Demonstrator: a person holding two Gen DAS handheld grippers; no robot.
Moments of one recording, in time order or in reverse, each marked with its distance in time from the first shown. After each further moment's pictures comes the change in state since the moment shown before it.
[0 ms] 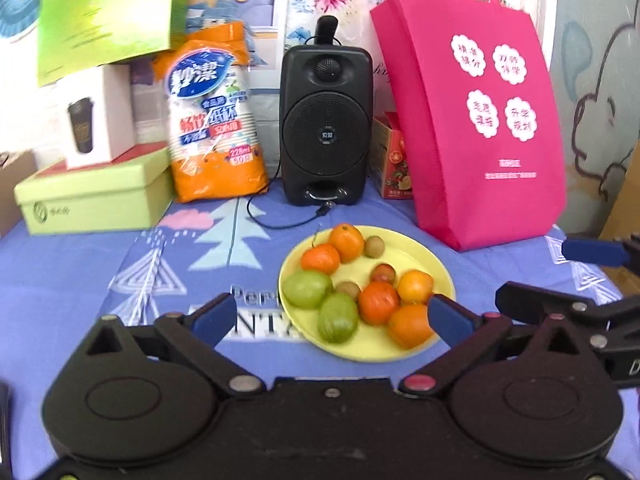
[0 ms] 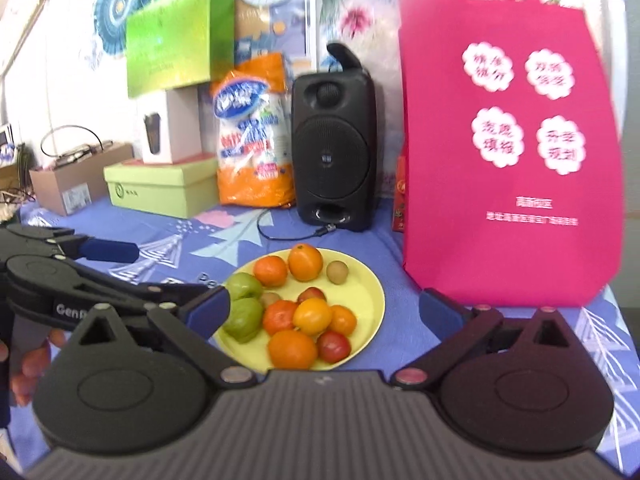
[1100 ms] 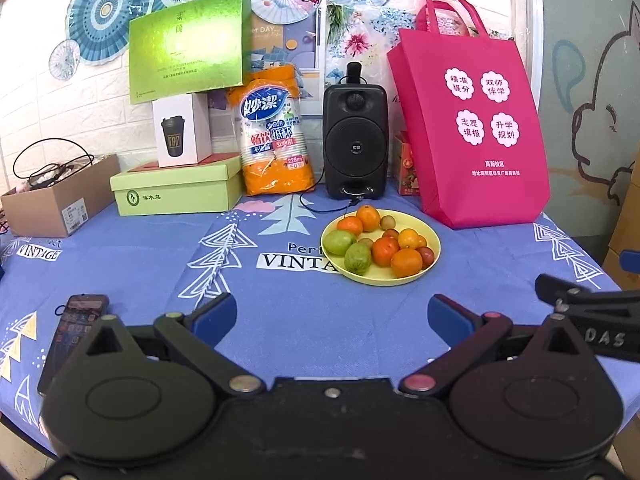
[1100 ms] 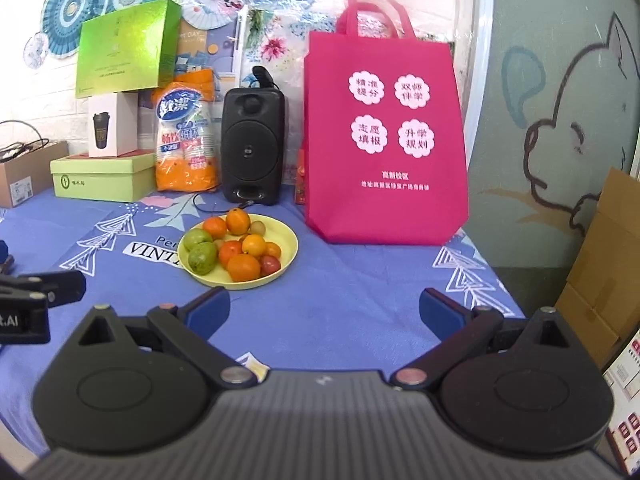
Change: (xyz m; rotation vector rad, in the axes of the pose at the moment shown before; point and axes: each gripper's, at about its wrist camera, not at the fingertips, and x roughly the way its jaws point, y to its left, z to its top) left arm -0.173 -0.028 -0.073 -0.007 -0.084 0.138; right arm -0.136 0.059 -0.057 0.014 -0.008 -0.364
